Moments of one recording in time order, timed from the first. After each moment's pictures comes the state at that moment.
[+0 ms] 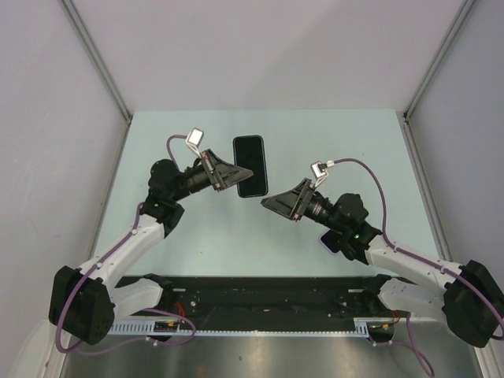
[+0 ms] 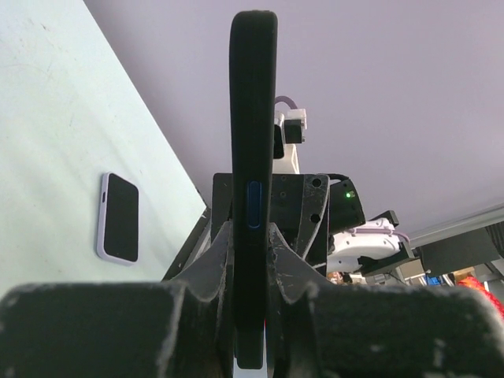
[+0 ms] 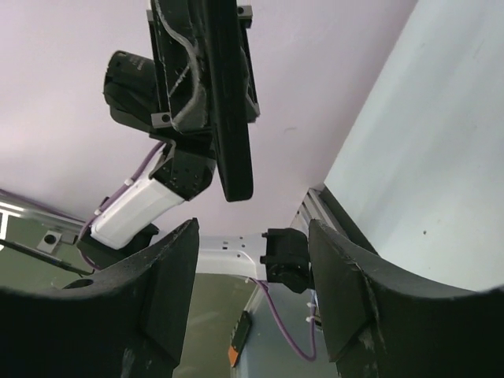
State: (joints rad) left arm -0.40 1.10 0.72 0.51 0.70 -1.17; right arm 0.76 1.04 0.50 0.68 -0.34 1.22
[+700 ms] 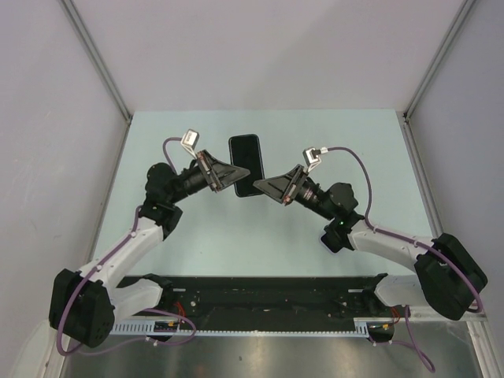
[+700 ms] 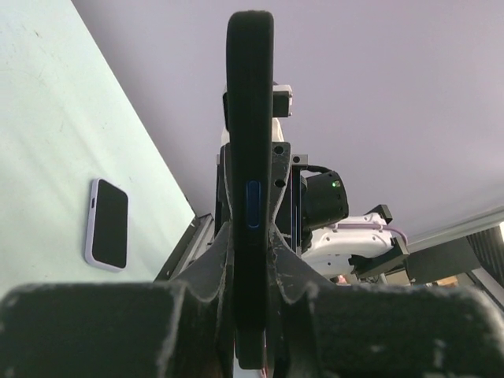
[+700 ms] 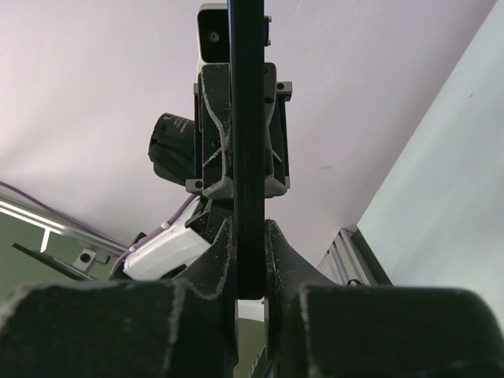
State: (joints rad) left arm -0.38 1.08 0.68 0.58 0.70 -1.24; right arm 0.73 1.27 0.60 0.97 -0.34 1.30
